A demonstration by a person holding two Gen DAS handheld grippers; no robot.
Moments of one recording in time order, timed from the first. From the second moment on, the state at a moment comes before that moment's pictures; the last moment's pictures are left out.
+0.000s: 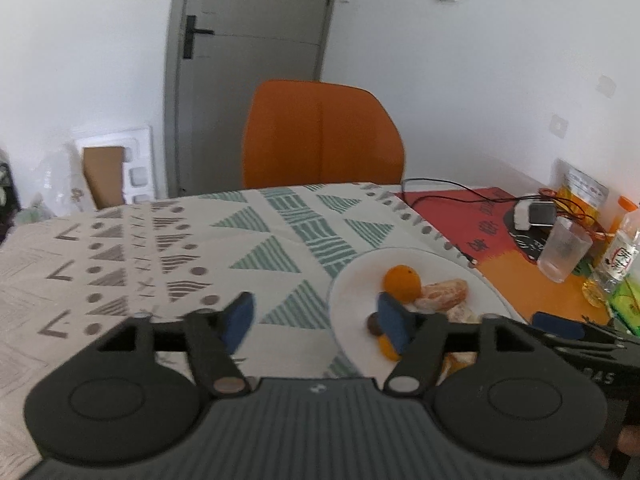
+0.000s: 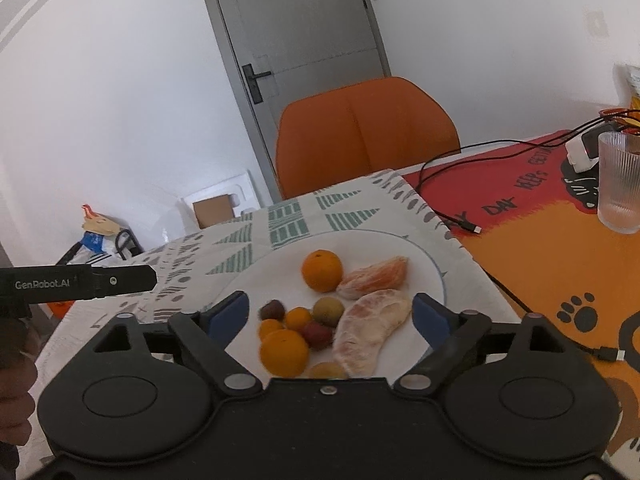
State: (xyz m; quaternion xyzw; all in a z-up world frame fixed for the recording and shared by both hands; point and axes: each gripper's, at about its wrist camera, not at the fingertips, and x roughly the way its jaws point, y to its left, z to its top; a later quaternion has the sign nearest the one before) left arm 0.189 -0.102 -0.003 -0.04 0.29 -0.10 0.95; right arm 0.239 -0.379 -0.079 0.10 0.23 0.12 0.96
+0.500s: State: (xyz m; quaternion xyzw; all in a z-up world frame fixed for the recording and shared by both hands) left arm 0.137 -0.070 0.017 -0.03 0.26 -0.05 0.96; right arm 0.203 -0.362 -0.066 0.09 0.22 0.16 0.96
